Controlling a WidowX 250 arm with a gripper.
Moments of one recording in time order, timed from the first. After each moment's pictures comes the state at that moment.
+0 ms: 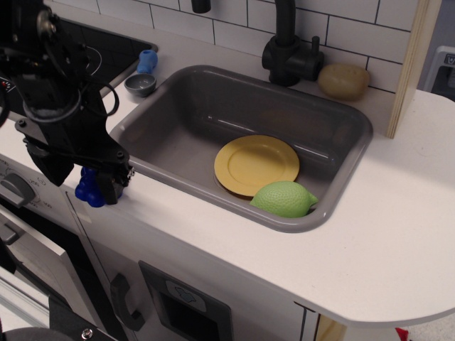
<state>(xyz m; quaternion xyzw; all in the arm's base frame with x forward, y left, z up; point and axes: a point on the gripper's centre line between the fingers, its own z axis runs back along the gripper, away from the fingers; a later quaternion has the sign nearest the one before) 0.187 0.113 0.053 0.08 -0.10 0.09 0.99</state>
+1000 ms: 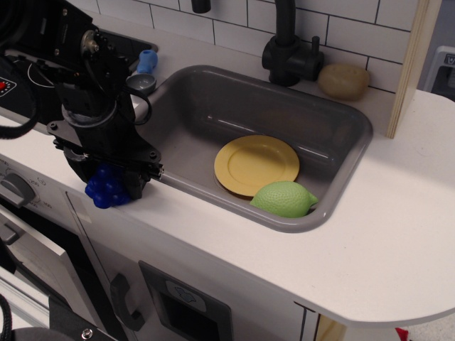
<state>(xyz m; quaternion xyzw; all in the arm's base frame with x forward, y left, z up) 0.207 0.099 0.041 0.08 -0.11 0.12 0.98</state>
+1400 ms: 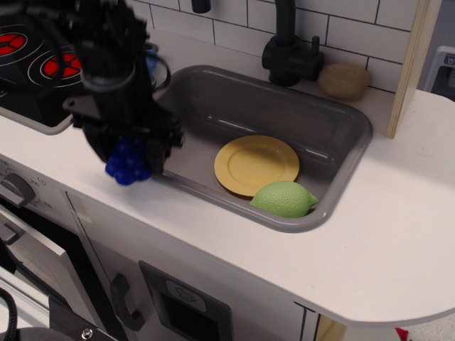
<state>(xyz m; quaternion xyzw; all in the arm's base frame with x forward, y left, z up) 0.227 0.088 0.067 0.04 -0.09 0.16 0.98</state>
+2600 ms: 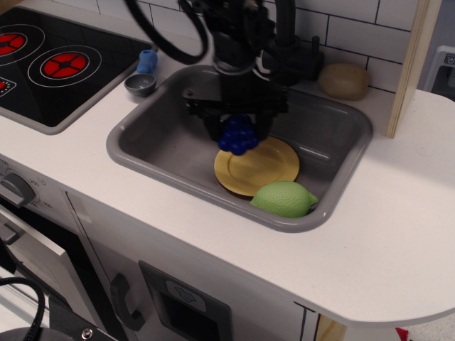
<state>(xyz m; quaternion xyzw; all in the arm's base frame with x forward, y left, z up) 0.334 0.036 0.025 0.03 -0.14 0.26 0.96</state>
